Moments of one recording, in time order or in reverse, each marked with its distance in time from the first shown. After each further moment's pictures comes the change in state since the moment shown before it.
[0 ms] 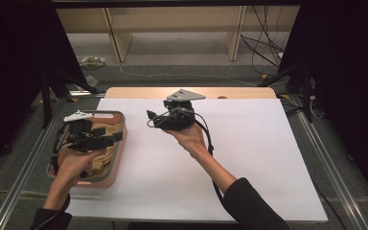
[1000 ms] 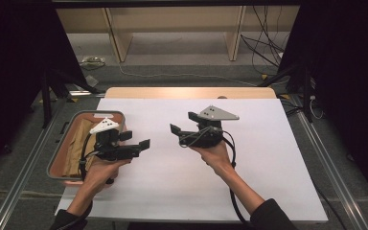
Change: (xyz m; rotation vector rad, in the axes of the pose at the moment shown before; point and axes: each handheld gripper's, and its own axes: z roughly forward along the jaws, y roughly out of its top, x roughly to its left) left arm -0.055 -0.017 0.026 -0.088 -0.167 0.078; right arm -0.017 -0.041 -0.066 -0.067 -0.008 0.016
